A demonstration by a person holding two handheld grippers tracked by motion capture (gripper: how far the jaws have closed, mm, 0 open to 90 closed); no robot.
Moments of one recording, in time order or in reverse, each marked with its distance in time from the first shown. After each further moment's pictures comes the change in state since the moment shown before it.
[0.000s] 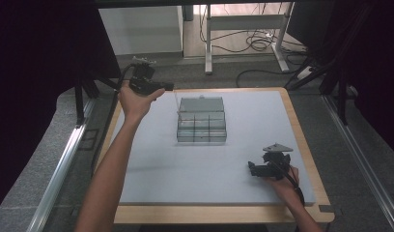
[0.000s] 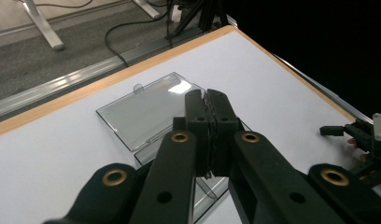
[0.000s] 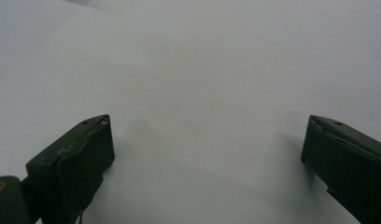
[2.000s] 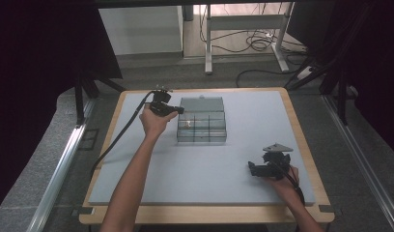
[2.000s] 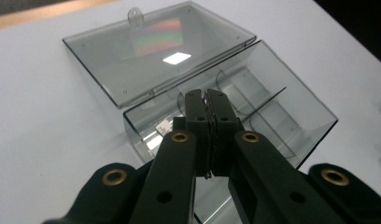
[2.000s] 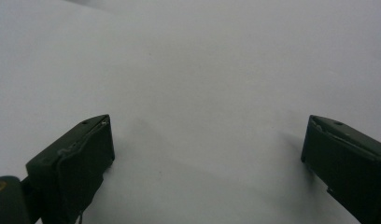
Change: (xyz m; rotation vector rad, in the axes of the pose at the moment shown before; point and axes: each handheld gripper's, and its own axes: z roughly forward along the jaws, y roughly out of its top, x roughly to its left) left arm 0.033 -0.075 0.110 0.138 -0.014 -0.085; right arm -0.001 0.000 0.000 0.002 0.000 -0.006
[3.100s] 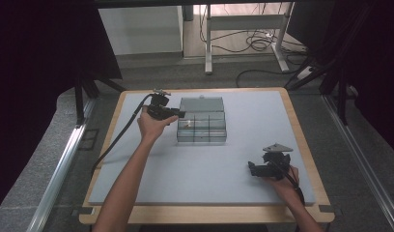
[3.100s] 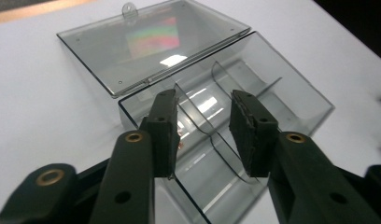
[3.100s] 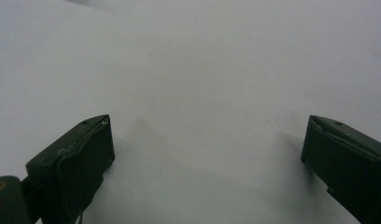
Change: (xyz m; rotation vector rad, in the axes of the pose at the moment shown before) left arm -0.004 -0.010 -0.017 -0.024 -0.028 0.040; right arm 0.000 0.000 0.000 -0.002 -0.002 0.000
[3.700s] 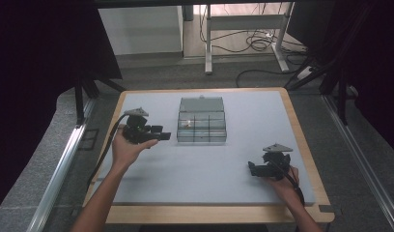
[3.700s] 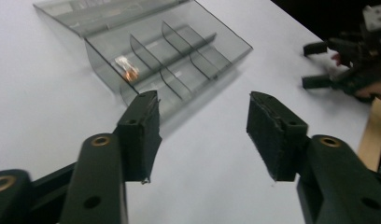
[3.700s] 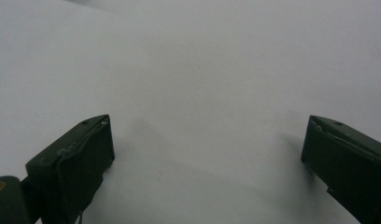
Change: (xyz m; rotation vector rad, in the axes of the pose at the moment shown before) left arm -0.033 -0.071 -0.078 -0.047 -0.086 0.043; right arm 0.000 0.000 0.000 -0.002 -0.002 -0.002
